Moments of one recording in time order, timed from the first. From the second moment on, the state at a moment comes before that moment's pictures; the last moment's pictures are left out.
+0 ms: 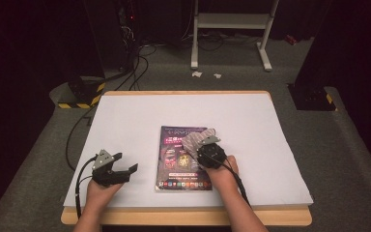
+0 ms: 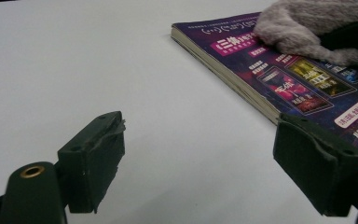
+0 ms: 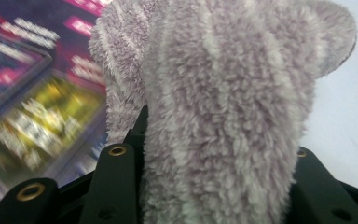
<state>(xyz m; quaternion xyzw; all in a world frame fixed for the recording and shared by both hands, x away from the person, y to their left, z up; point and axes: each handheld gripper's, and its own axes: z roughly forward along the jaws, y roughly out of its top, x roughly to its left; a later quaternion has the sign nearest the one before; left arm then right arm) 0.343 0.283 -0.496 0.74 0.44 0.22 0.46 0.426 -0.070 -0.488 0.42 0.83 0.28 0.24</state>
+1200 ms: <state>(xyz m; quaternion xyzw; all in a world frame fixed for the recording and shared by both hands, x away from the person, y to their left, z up) 0.342 0.278 -0.499 0.75 0.43 0.22 0.45 0.437 -0.089 -0.488 0.44 0.82 0.28 0.24</state>
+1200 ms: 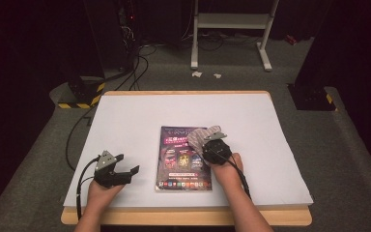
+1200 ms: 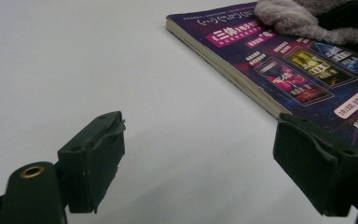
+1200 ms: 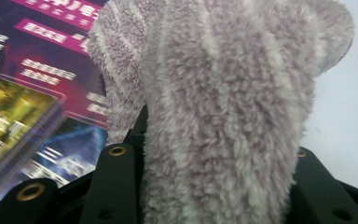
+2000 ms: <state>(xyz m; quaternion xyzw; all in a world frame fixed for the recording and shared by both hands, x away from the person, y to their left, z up) 0.342 0.276 -0.496 0.75 0.42 0.21 0.46 0.439 -0.009 -0.490 0.37 0.85 0.30 0.22</state>
